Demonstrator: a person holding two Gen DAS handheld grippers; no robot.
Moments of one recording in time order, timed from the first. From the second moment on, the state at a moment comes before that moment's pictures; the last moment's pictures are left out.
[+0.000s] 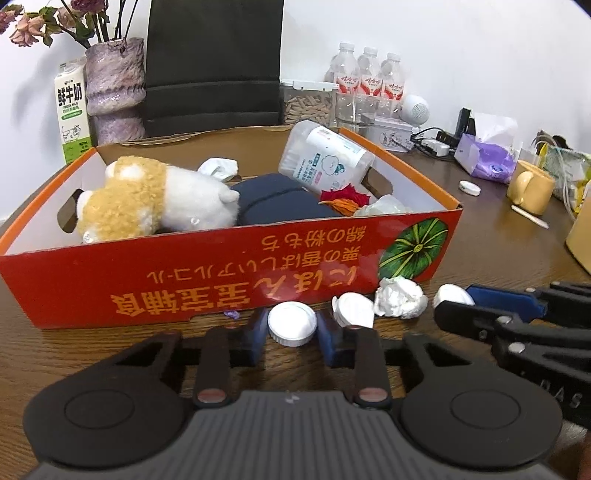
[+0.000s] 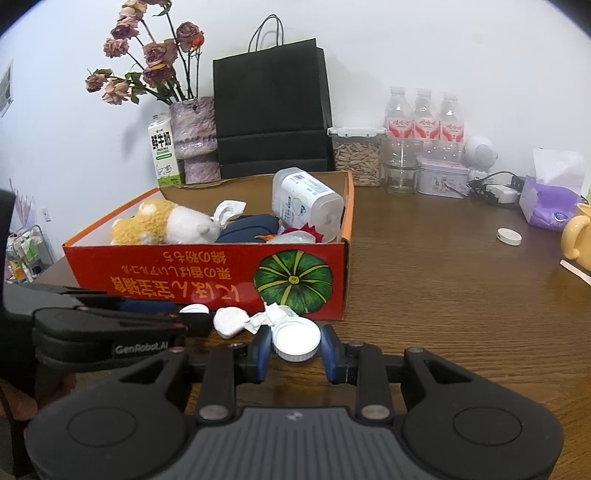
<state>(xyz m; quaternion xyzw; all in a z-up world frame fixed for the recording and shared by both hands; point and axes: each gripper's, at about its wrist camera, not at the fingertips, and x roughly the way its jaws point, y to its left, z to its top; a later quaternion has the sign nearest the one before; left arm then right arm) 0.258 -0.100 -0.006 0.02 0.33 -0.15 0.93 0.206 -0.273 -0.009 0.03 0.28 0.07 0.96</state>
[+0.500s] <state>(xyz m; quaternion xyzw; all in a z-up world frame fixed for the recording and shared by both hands) 0.227 -0.079 0.030 0.00 0.26 -0.17 0.95 0.193 -0.269 0.017 0.02 0.23 0.08 0.97</state>
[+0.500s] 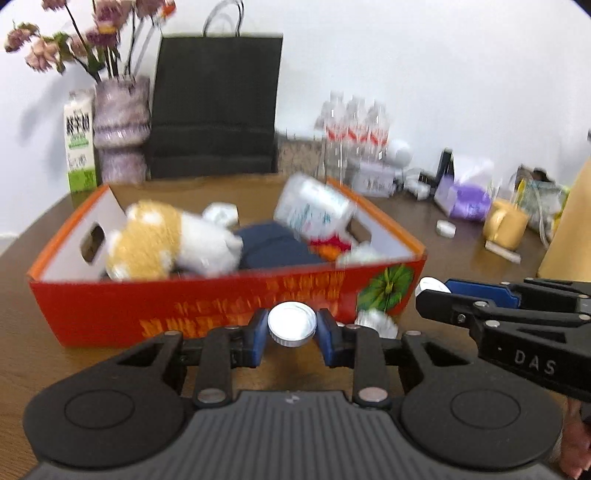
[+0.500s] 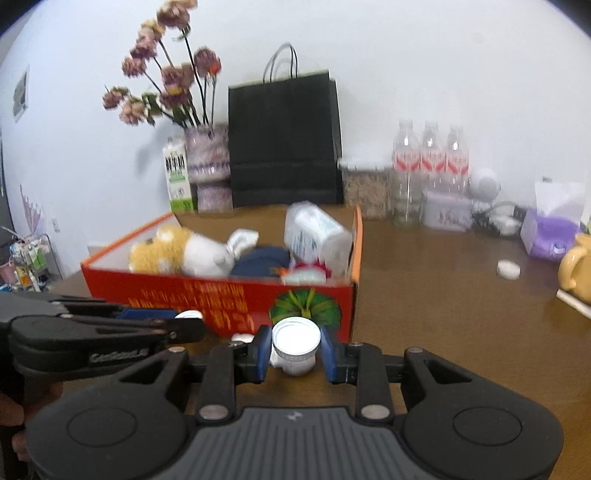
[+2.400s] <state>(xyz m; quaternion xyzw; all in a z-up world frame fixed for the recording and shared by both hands) 0.286 -0.049 0.040 0.00 0.16 -0.03 0.99 0.280 -0.243 0.035 0.01 0.19 0.09 0.98</state>
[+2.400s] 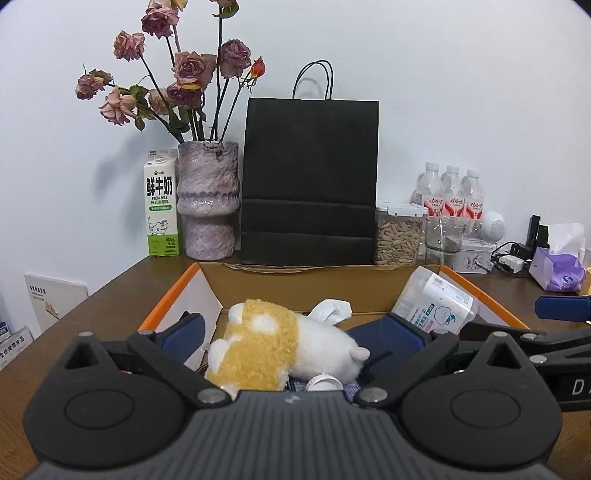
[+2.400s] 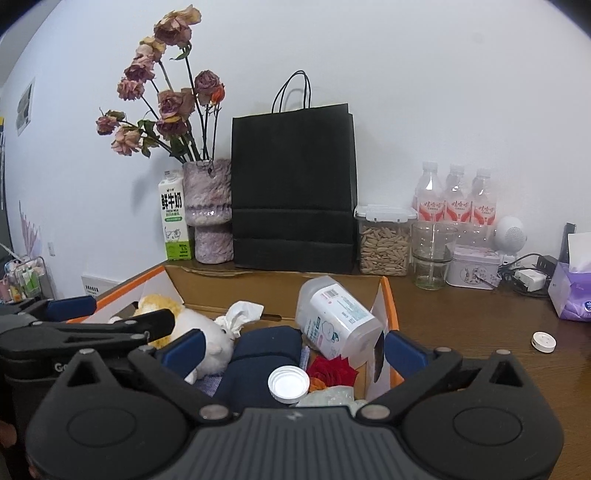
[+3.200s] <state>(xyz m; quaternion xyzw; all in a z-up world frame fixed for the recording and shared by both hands) 0.250 -0.041 0.031 -0.01 0.15 -0.03 0.99 0.225 -0.262 0.027 0.01 0.17 0.05 0.98</state>
